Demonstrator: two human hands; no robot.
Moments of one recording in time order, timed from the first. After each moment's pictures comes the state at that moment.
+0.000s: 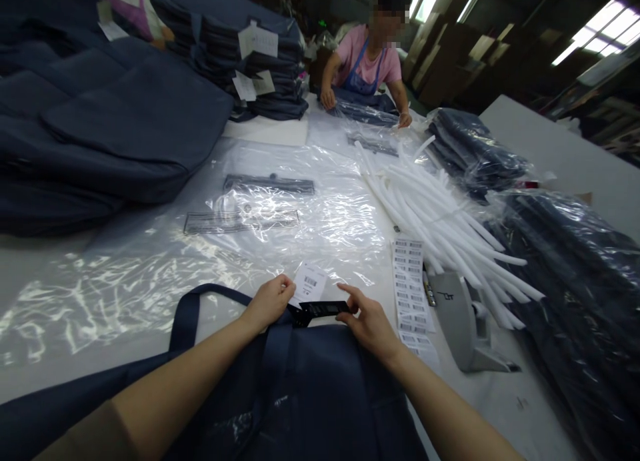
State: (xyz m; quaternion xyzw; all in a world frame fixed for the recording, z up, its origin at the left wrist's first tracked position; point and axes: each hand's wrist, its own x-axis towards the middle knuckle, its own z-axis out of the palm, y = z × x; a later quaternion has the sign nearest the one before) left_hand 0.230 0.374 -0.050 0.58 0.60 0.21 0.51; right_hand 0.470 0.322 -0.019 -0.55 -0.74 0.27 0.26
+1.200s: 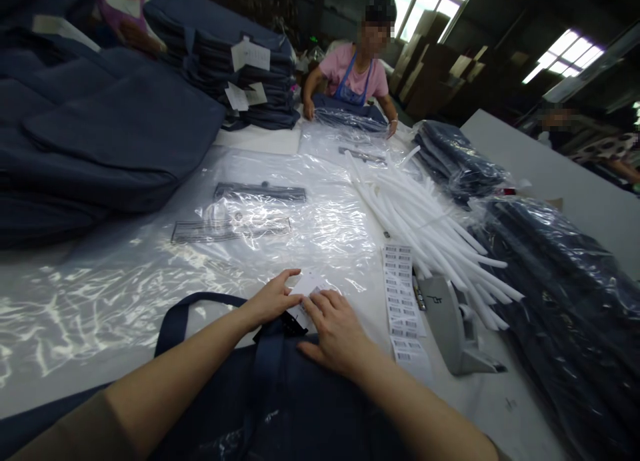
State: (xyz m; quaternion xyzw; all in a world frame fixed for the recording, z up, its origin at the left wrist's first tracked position) left_hand 0.245 0.391 -0.032 0.49 0.47 0.22 0.70; right_hand 0.423 0.325 0.010 -0.48 -0.87 0.11 0.08
